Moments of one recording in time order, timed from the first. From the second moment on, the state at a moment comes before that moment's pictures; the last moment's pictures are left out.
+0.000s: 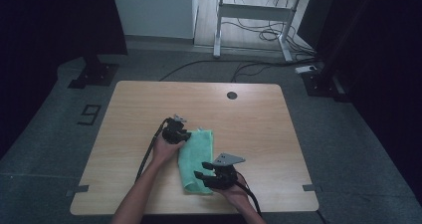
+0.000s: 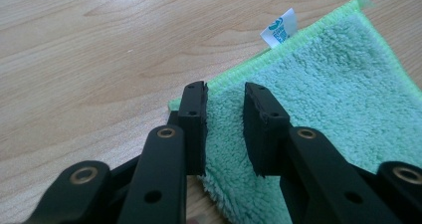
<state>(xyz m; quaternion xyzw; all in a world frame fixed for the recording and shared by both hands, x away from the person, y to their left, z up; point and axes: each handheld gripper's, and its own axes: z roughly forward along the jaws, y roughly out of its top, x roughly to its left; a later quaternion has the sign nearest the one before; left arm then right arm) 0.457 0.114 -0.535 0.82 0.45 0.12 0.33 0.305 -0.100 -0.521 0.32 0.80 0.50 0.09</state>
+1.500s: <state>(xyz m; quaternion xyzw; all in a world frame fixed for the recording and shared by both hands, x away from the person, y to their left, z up) 0.452 0.117 -0.527 0.82 0.44 0.12 0.35 0.264 -0.134 -0.546 0.31 0.83 0.45 0.11</state>
